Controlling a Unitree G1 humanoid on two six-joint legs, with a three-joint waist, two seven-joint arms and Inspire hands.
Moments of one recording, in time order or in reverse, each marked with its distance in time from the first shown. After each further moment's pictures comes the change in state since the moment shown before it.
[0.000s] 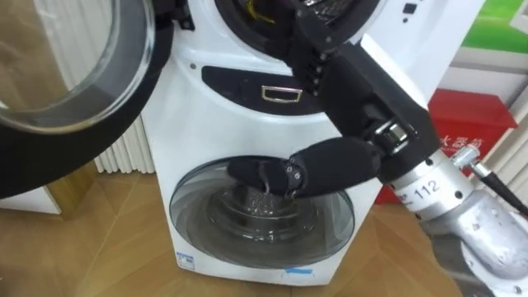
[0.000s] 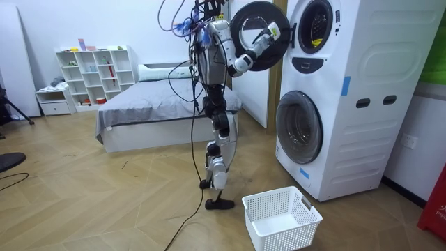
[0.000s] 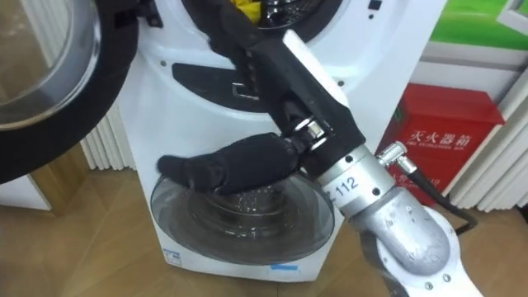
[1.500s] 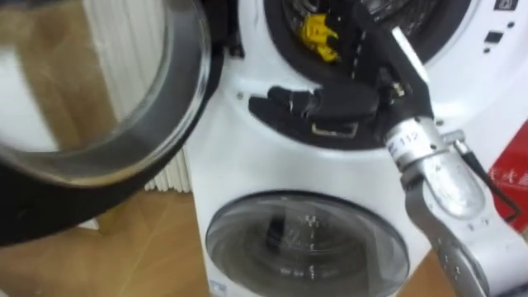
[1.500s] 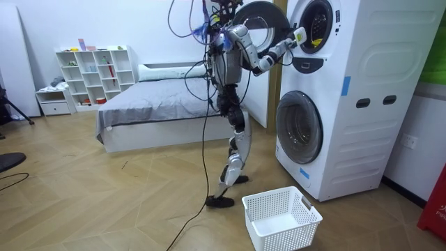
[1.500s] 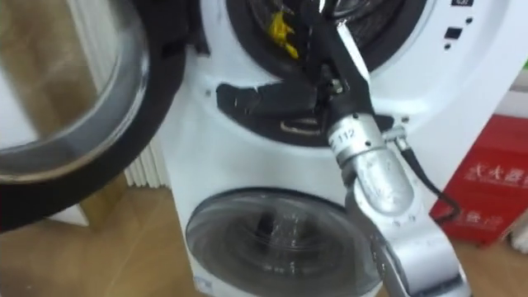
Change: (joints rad) left arm 0.003 0.030 0.053 -0.039 -0.002 0.062 0.000; right arm -0.192 0.040 0.001 0.281 -0.011 0.077 -0.320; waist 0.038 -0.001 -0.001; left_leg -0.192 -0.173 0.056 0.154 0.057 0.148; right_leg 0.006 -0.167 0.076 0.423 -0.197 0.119
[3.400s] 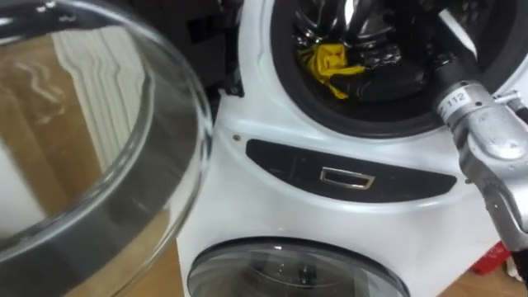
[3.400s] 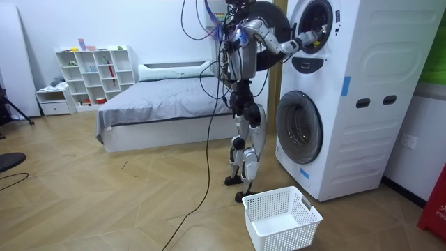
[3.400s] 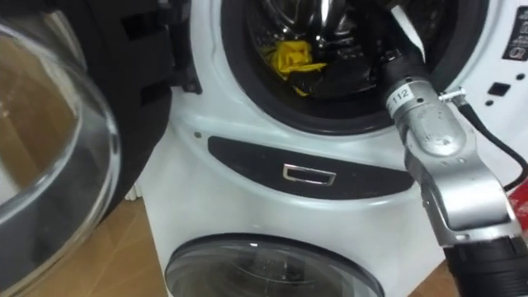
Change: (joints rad) left arm -0.063 -0.013 0.060 -0.010 -0.039 0.115 -0.010; right arm -0.216 -0.173 -0.092 0.381 -0.158 0.087 0.187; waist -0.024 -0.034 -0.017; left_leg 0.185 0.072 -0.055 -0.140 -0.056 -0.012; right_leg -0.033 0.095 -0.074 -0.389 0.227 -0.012
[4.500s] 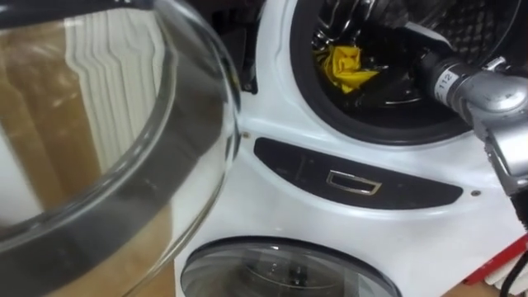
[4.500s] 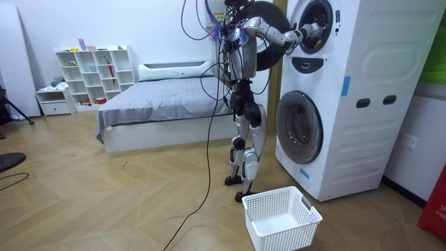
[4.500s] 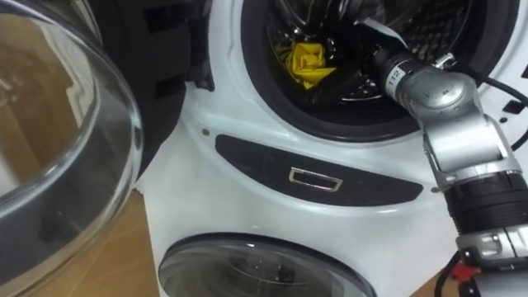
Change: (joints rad) left arm -0.055 0.033 -0.002 0.013 -0.030 0.113 -0.083; right arm -0.251 -0.048 0.072 0.337 -0.133 0.121 0.350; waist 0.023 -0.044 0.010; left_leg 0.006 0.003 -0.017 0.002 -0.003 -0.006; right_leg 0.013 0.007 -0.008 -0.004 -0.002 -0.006
